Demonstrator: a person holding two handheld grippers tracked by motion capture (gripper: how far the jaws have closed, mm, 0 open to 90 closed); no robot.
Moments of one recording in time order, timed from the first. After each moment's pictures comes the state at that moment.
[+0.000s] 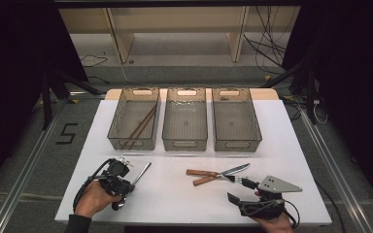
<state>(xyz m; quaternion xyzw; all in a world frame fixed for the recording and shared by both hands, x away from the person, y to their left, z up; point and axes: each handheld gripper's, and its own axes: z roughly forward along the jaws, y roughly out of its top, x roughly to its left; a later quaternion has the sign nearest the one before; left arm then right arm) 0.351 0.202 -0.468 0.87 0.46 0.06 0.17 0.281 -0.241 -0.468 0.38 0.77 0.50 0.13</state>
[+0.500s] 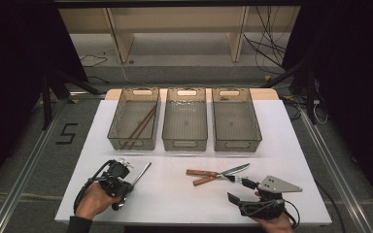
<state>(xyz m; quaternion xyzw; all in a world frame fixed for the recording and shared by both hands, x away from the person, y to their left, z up) 0.347 0.200 -0.468 0.87 0.46 0.07 0.17 0.281 -0.241 -0.468 0.38 0.77 0.50 0.13</state>
